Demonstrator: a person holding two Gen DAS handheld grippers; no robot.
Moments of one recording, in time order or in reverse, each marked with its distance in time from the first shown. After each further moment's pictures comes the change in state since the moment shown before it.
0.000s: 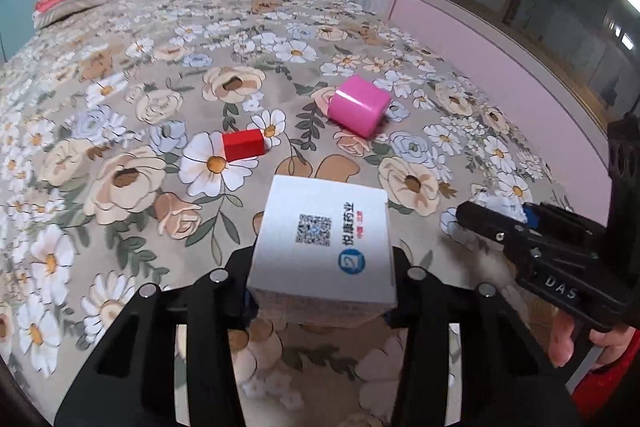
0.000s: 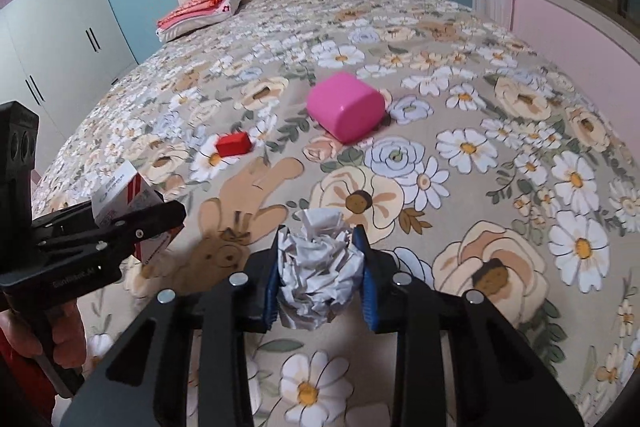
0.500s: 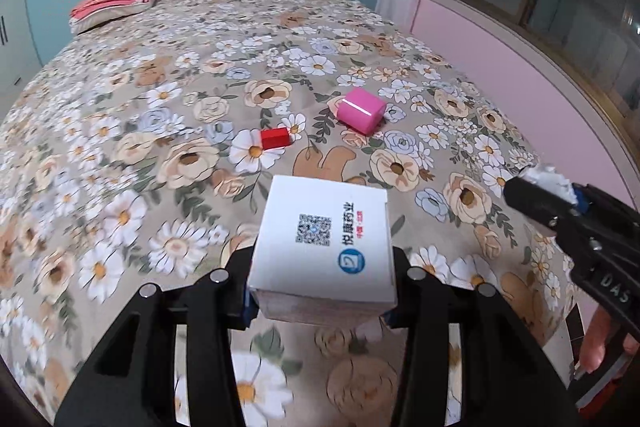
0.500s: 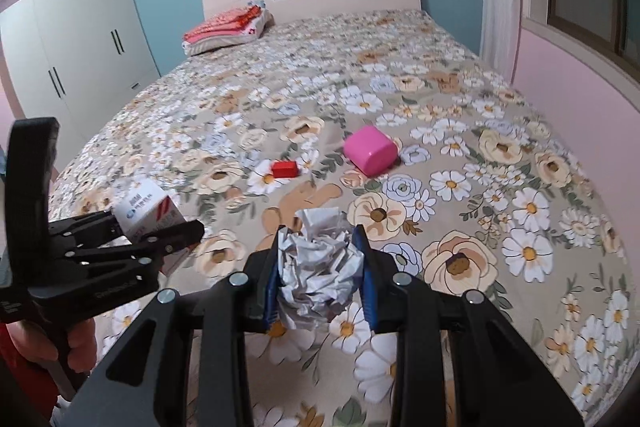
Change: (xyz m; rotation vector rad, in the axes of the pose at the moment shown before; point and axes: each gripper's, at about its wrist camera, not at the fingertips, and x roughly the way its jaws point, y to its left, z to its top) left arm -0.104 -0.036 -0.021 -0.028 0.002 0.135; right arm -0.112 0.039 -0.002 -0.074 -0.088 0.012
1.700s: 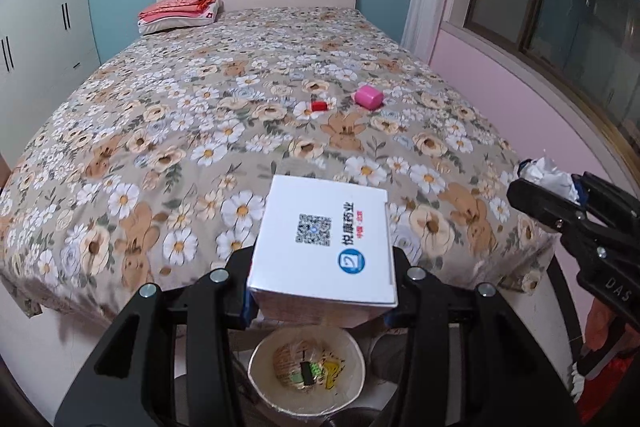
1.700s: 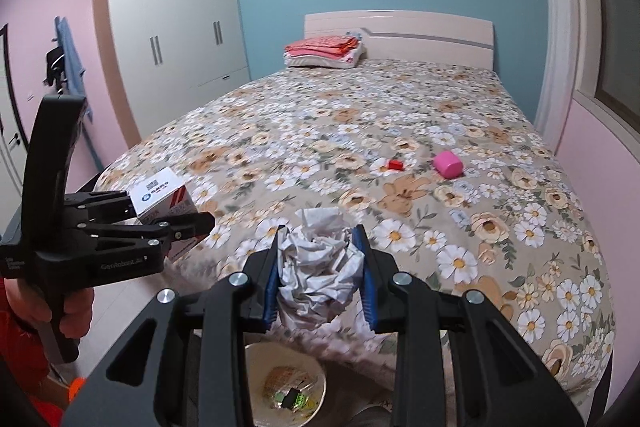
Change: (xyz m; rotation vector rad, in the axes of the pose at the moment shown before) left arm -0.257 -0.026 -0.197 -0.078 -0.108 0.112; right arm -0.229 0.114 -0.127 -0.248 -0.101 0.208
